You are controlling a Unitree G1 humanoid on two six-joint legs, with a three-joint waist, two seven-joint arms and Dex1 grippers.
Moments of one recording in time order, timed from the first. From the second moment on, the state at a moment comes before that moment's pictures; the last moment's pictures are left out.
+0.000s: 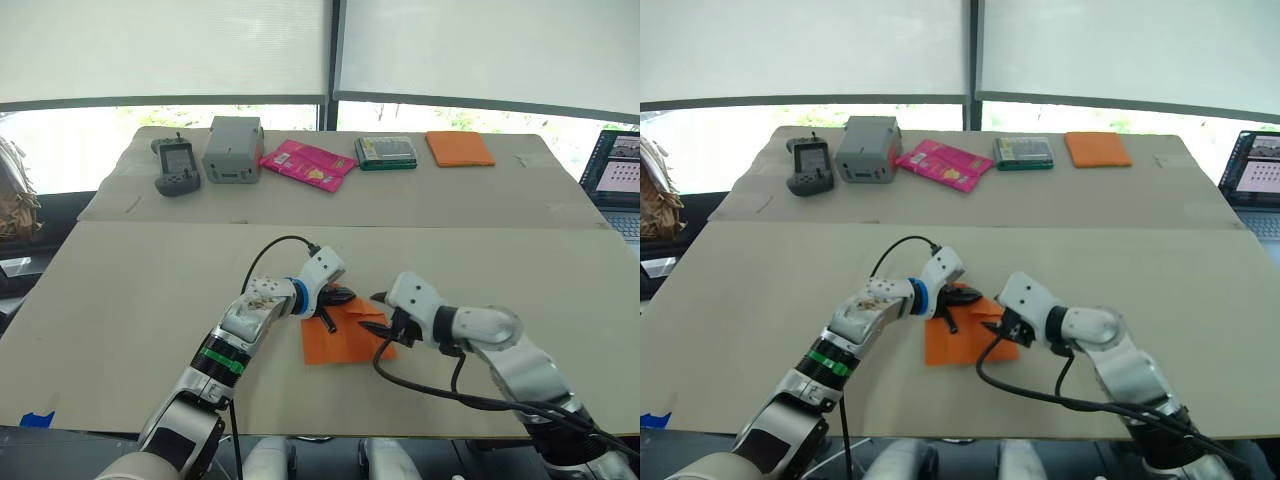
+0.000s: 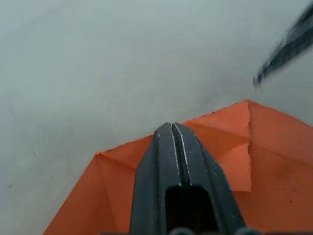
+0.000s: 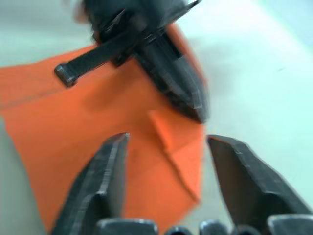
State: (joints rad) left arm -0.63 0.23 -0.35 0.24 -0.13 0.57 -0.78; right arm -0.26 -0.60 0.17 -0.42 0.10 0.59 0.78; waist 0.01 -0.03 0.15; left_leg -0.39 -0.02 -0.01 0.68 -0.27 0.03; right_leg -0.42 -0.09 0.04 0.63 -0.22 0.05
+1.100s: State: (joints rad) left arm -0.65 0.21 -0.35 0.33 -0.11 0.54 -0.80; right arm -0.02 -0.50 0.07 -0.40 0.14 0.67 0.56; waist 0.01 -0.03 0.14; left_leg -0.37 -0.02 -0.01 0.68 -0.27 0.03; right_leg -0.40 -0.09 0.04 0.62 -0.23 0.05
